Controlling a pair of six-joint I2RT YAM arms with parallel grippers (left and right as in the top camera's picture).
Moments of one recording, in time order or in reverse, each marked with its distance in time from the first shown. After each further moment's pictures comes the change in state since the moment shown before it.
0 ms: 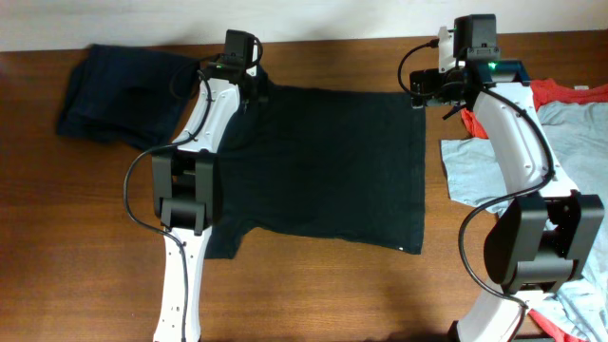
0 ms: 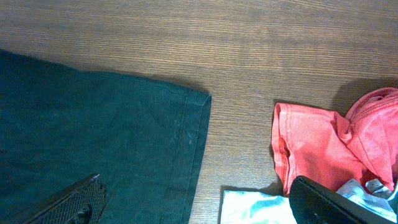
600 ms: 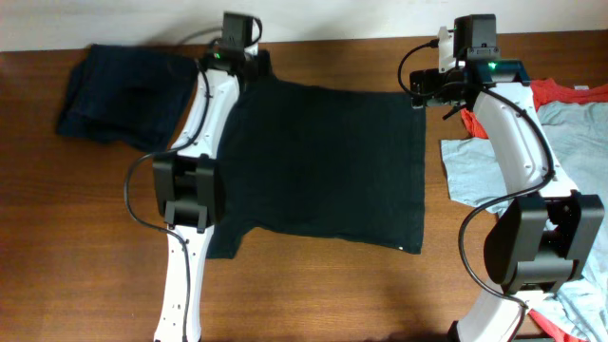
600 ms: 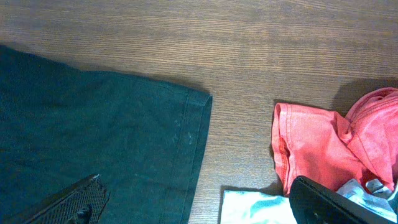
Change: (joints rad) left arm 0.000 0.036 0.282 -0.092 0.003 0.075; right arm 0.000 0.000 0.000 0.000 0.000 0.000
